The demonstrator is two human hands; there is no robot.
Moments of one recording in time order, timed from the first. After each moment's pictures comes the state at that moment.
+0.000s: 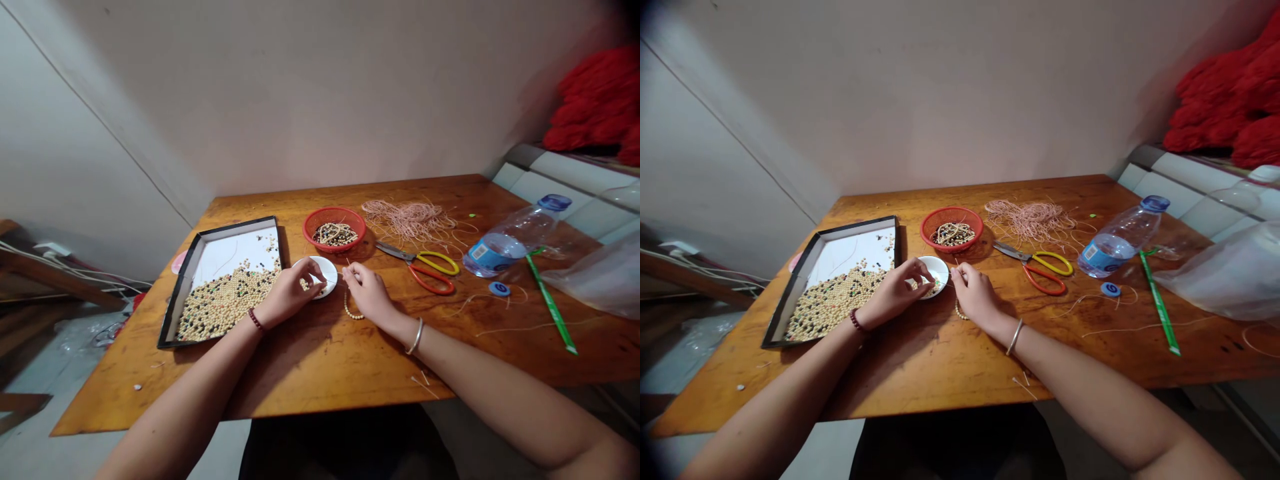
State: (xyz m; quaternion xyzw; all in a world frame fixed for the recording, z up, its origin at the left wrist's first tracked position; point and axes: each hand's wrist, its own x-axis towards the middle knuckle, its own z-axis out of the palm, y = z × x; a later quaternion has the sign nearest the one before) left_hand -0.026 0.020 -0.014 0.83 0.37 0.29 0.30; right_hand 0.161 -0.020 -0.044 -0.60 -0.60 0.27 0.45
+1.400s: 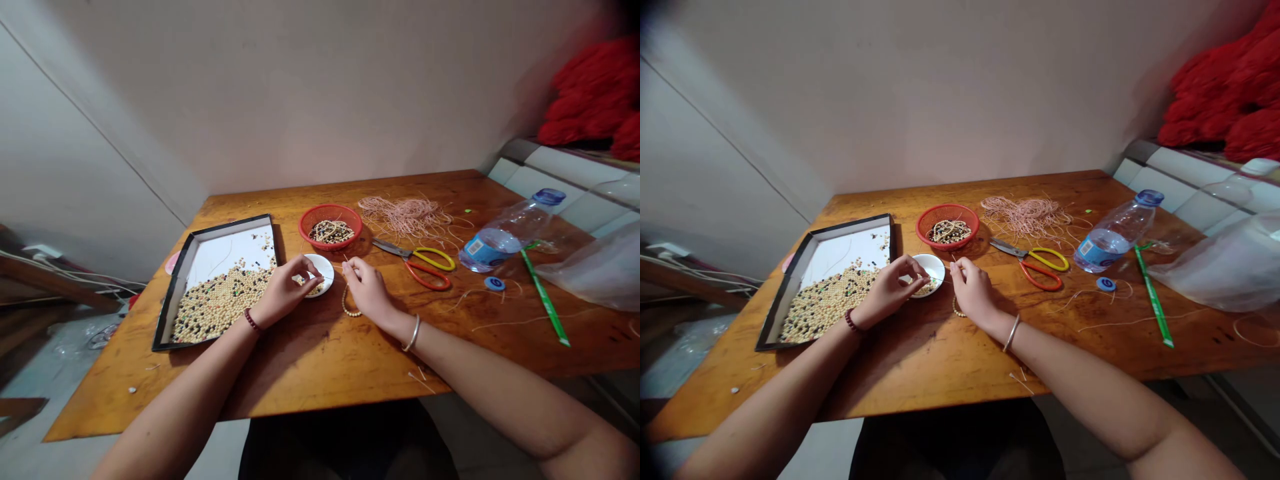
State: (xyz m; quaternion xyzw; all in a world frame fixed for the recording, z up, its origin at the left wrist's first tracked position) left_hand -0.024 0.019 -0.009 0.80 0.35 0.34 0.35; right_hand 0.161 -0.022 -0.037 -0.61 -0.58 0.24 0.48
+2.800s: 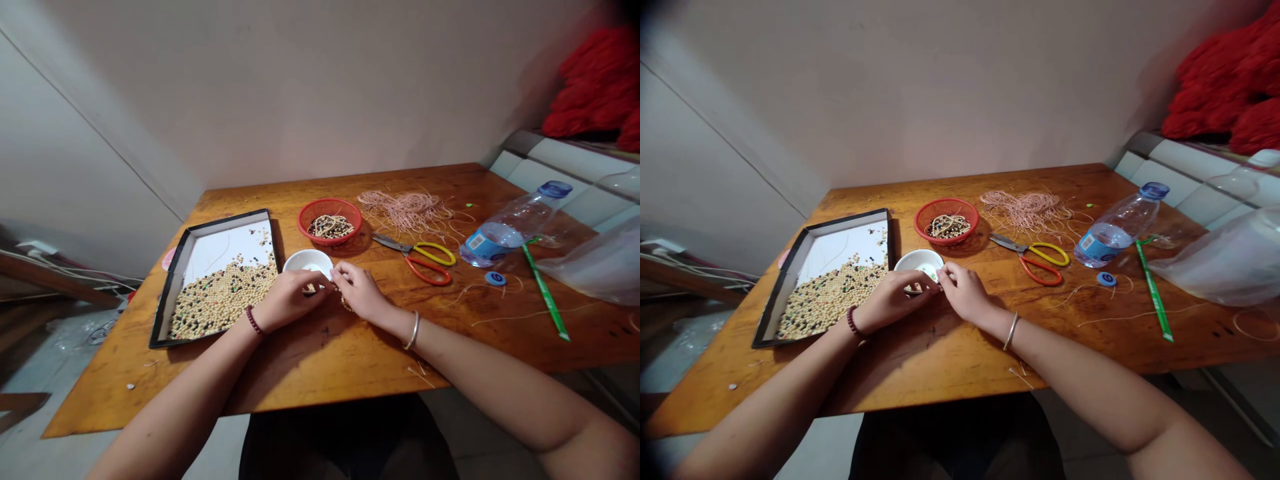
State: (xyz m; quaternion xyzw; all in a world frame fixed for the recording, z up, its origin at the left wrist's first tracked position) left_hand -0.022 0.007 -0.007 0.91 0.29 0.23 0.21; right_hand 0.155 -0.024 -0.045 -0.52 -0.64 0.34 0.46
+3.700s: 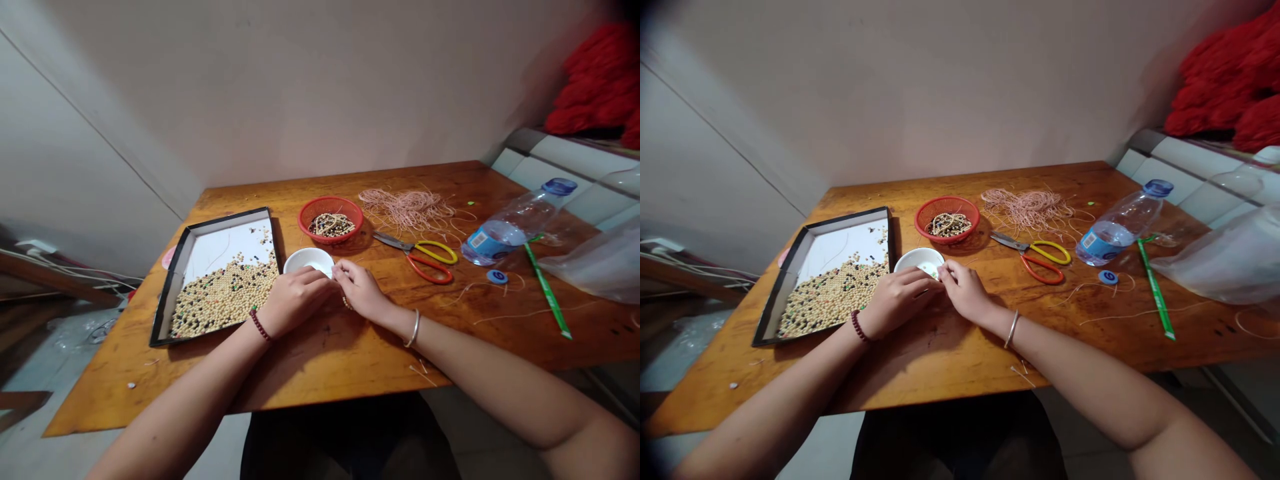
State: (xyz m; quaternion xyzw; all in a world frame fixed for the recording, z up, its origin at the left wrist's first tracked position) left_hand -0.020 0.002 -0.014 0.95 0.23 0.23 -0.04; right_hand 0.155 -0.023 -0.048 -0.50 -0.63 0.34 0.49
